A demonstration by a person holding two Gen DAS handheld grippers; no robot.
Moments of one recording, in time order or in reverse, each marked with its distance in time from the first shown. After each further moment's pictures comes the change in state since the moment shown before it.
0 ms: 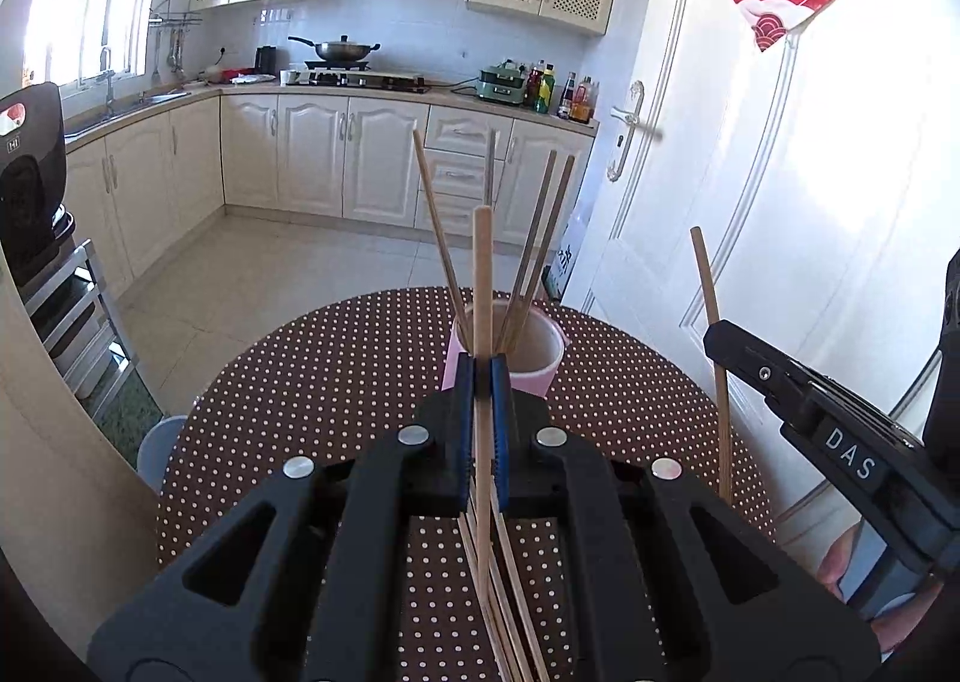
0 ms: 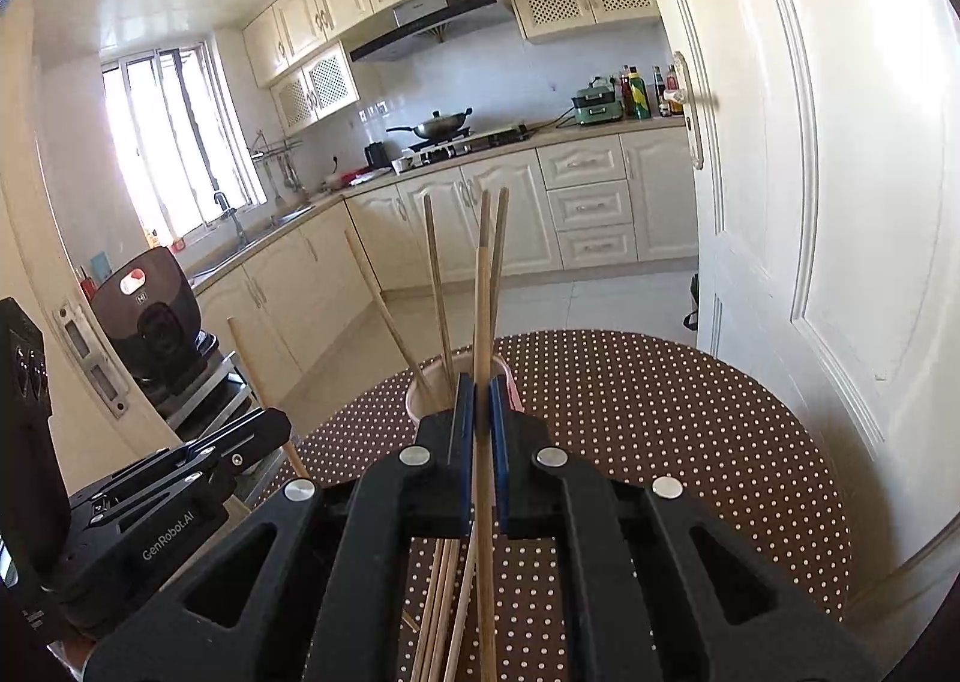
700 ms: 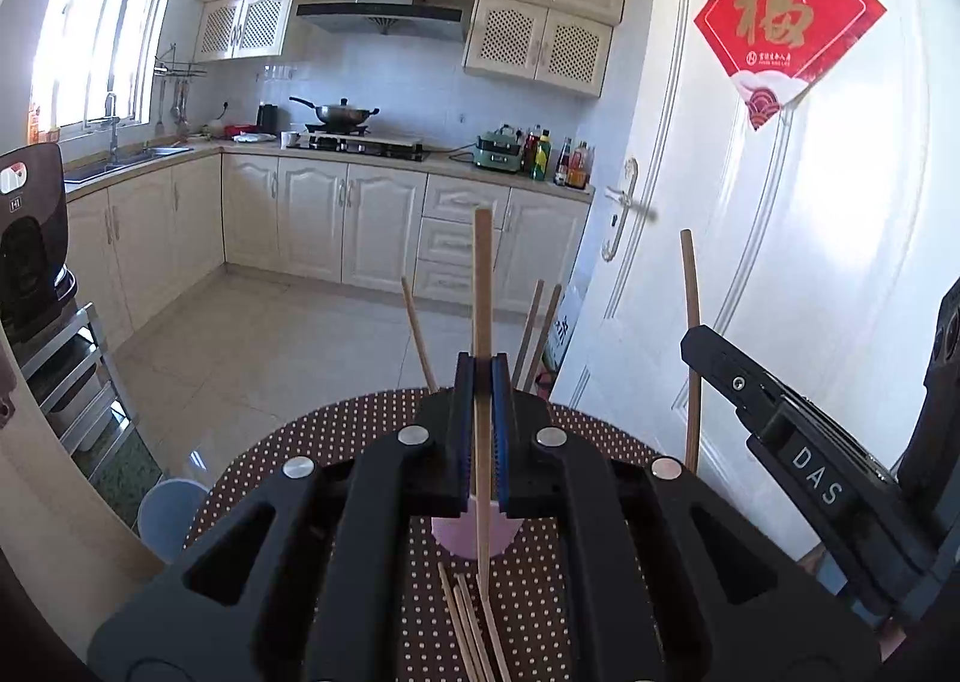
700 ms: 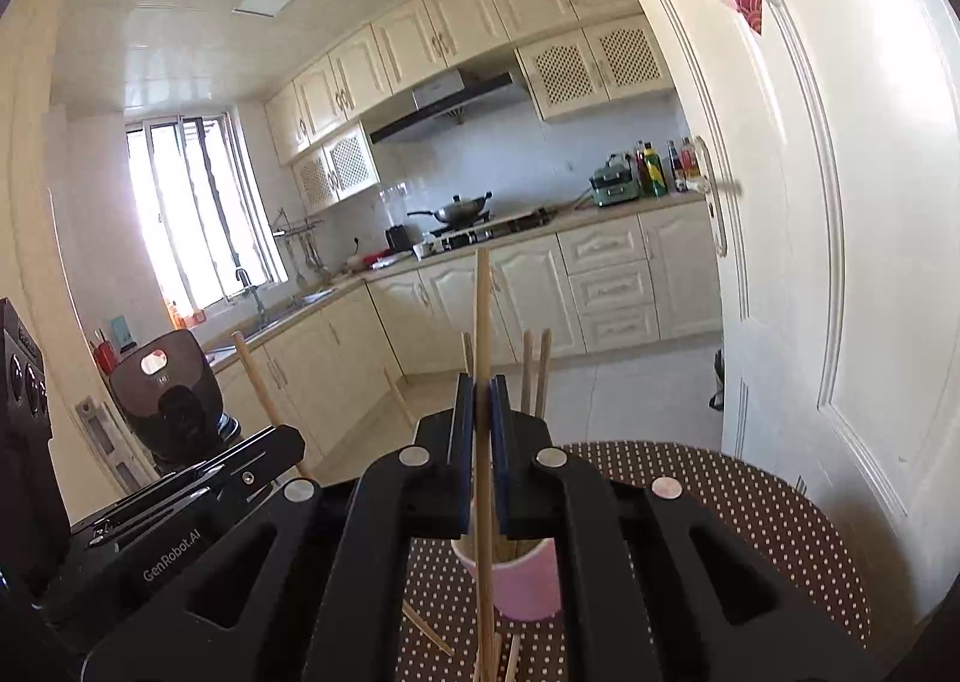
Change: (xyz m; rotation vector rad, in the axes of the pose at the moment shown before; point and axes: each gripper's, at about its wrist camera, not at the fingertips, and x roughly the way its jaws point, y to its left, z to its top) left arm -0.012 -0.009 0.061 0.000 -0.159 0.000; right arm 0.000 0.015 0.051 0.005 -0.209 0.057
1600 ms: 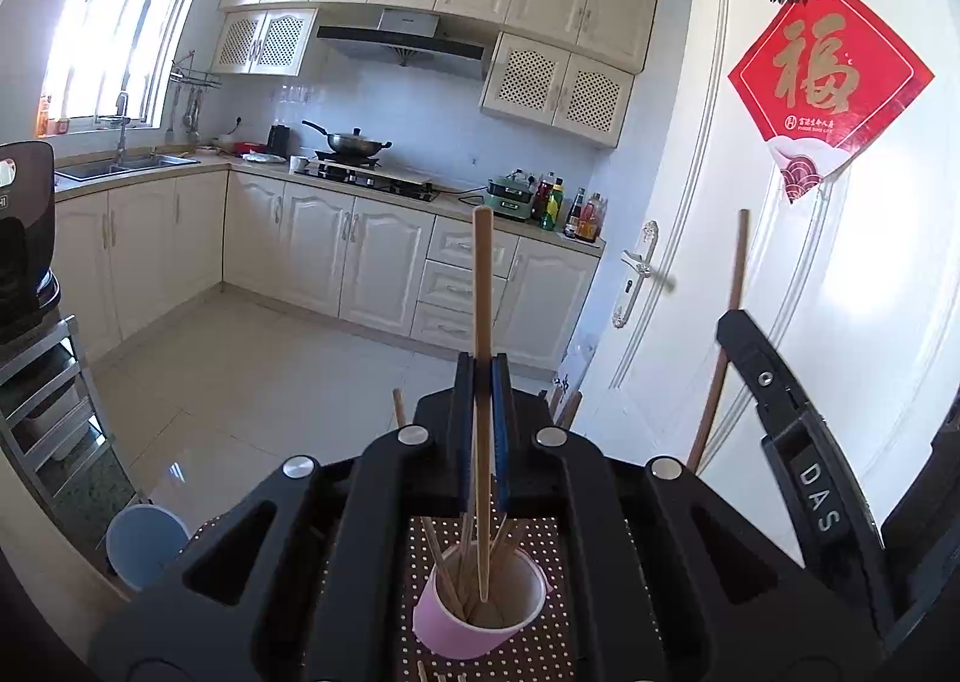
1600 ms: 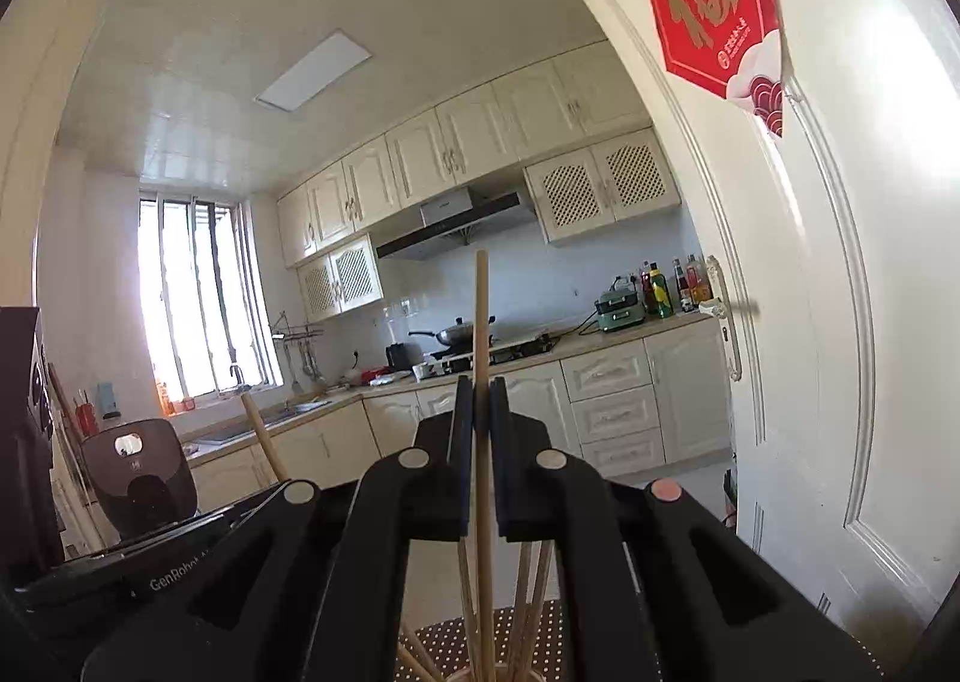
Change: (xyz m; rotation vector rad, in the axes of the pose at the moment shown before) left arm 0.053 0.013 0.035 -0.071 -0.090 0.001; right arm 0.042 -0.011 0.017 -0.037 -0.332 0.001
